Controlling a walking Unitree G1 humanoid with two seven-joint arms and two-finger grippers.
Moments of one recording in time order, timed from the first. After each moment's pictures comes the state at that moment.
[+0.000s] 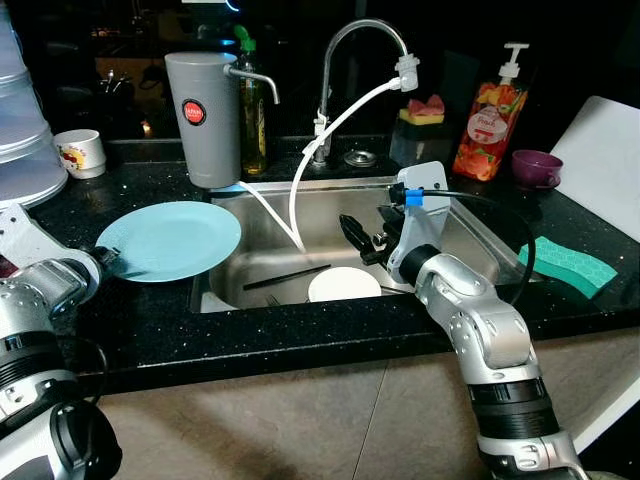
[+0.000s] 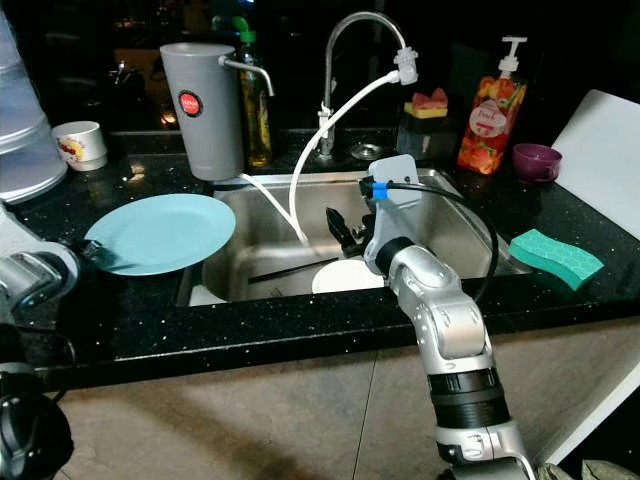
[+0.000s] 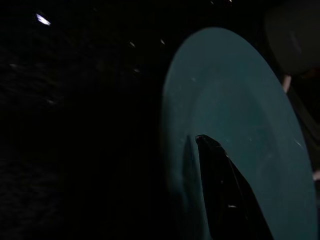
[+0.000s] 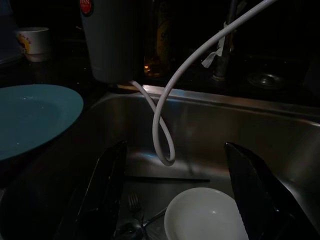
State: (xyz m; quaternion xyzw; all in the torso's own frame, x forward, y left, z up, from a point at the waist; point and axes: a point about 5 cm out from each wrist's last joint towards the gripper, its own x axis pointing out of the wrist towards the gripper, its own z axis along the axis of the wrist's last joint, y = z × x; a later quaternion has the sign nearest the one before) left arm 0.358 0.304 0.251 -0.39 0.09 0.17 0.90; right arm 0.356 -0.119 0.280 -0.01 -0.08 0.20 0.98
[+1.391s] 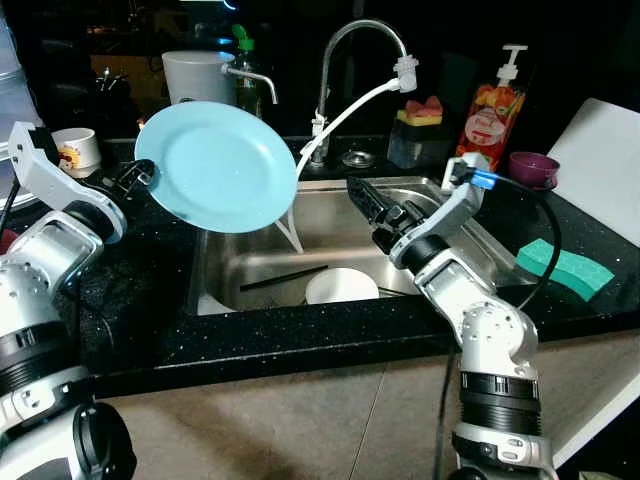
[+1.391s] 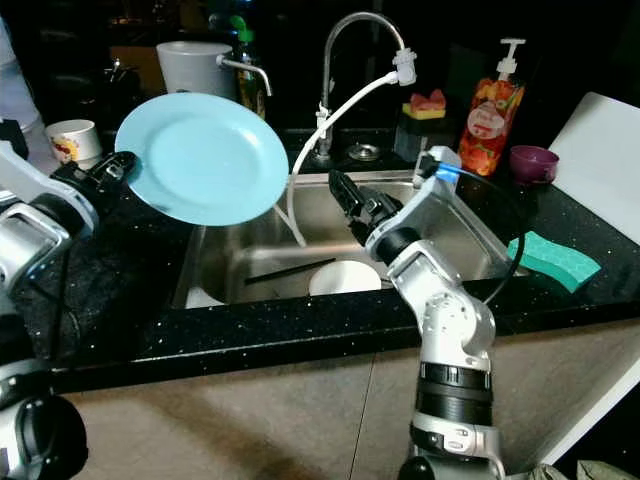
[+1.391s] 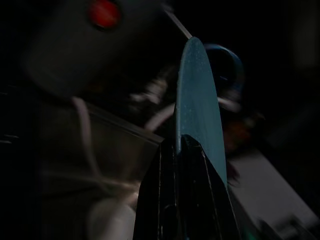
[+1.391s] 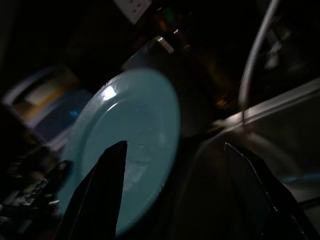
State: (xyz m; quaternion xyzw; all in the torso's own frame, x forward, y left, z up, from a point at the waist) left arm 0.338 0.246 0.328 -0.38 -0.11 -0.17 0.90; right arm 0.348 -0.117 0.294 0.36 -0.08 0.30 0.88
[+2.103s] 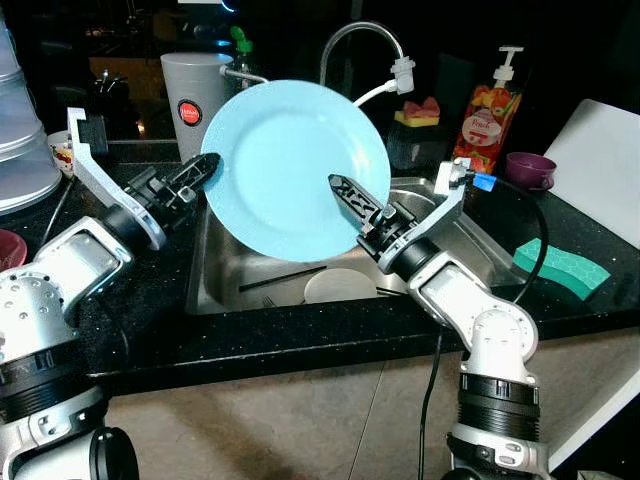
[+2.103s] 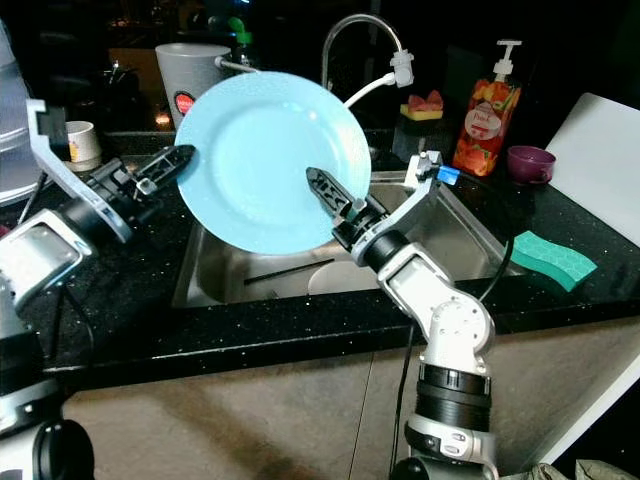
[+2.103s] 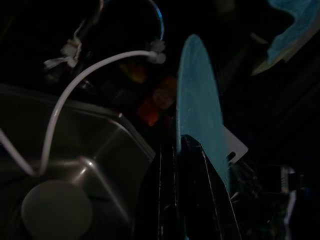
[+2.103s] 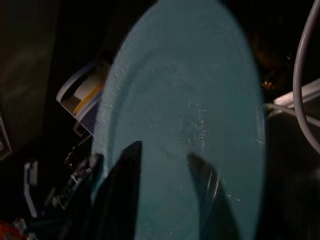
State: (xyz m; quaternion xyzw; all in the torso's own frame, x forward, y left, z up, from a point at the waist) left arm 0.322 0.203 0.330 -0.34 -0.10 -0.32 0.88; right arm 0.335 -0.105 0.301 0.40 -0.06 0.37 0.84
